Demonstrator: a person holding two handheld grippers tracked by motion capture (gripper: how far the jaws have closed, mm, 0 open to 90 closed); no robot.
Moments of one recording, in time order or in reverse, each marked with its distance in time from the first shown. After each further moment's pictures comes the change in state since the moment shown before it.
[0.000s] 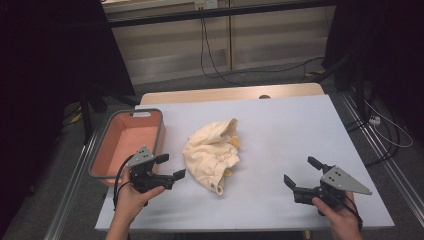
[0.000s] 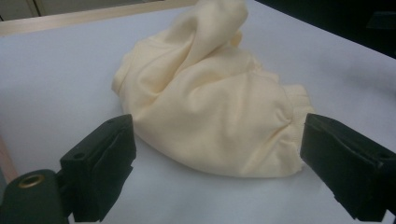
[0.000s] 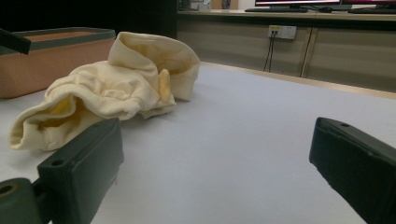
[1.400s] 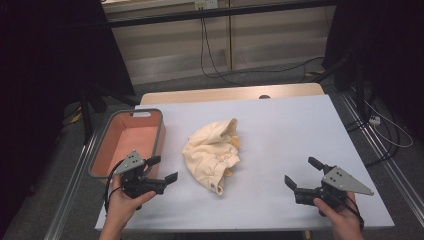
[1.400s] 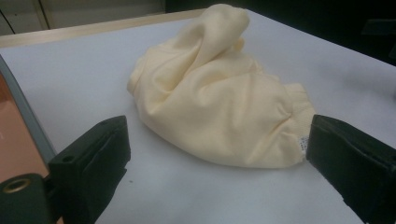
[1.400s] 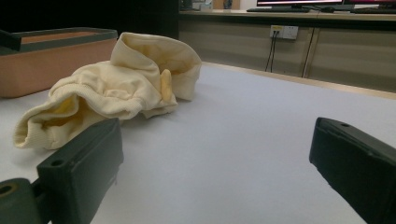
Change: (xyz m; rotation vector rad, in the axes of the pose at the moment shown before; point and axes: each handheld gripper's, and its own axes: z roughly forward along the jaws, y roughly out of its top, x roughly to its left) left arm 0.006 -0.010 -0.020 -0.052 0.010 0.016; right arm -0.001 0.001 -0.003 0.001 0.007 -0.003
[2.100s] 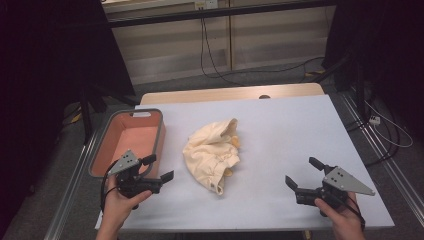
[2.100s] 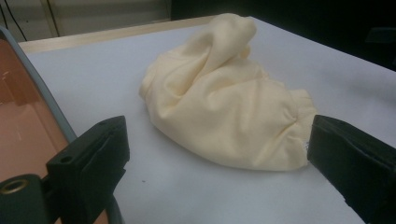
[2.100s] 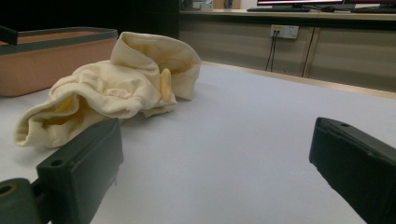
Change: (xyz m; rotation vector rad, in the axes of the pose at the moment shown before) left arm 0.005 0.000 -0.008 -0.023 0.018 -0.005; right arm -0.001 0.000 -0.002 0.003 0.003 0.000
